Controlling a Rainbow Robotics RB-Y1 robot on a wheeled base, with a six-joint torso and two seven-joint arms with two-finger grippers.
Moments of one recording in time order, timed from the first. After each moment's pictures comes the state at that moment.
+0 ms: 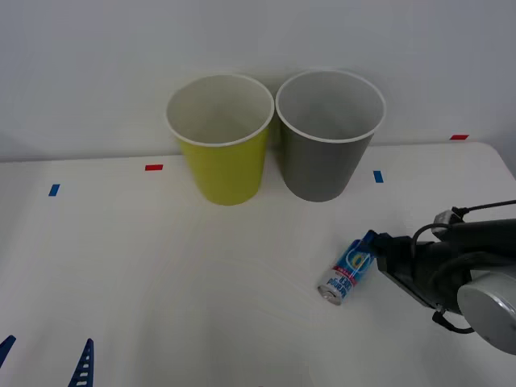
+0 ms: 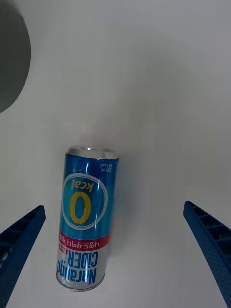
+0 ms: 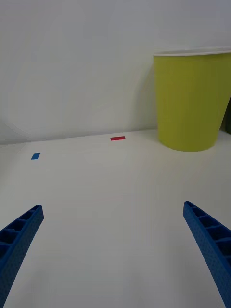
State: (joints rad) right arm 0.00 -0.53 0.18 -2.27 -0.46 1.44 0.47; left arm 1.04 0.49 -0.21 -2.04 0.38 -0.65 -1.69
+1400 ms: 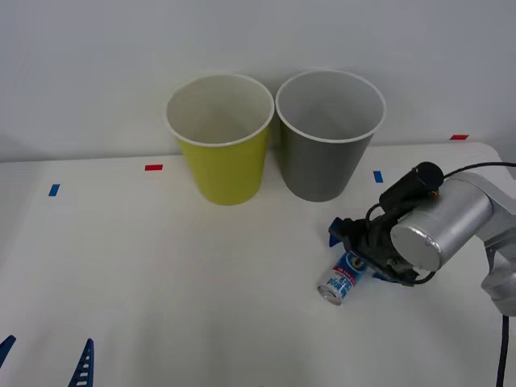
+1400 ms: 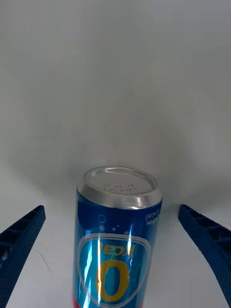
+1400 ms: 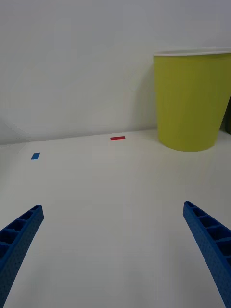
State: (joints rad) right arm -0.41 -0.63 0.50 -1.83 -0.60 1.43 0.28; left arm 1.04 0.49 -0.21 -2.04 0.38 -0.65 -1.69
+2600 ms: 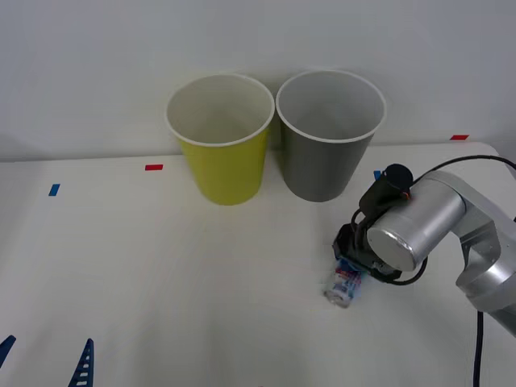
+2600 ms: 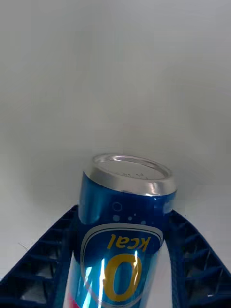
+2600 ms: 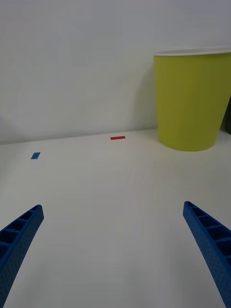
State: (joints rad) right arm -0.45 -0.57 0.53 -1.81 -0.54 1.52 0.31; left arm 1.04 0.49 -0.21 -2.04 0.38 -0.65 -1.69
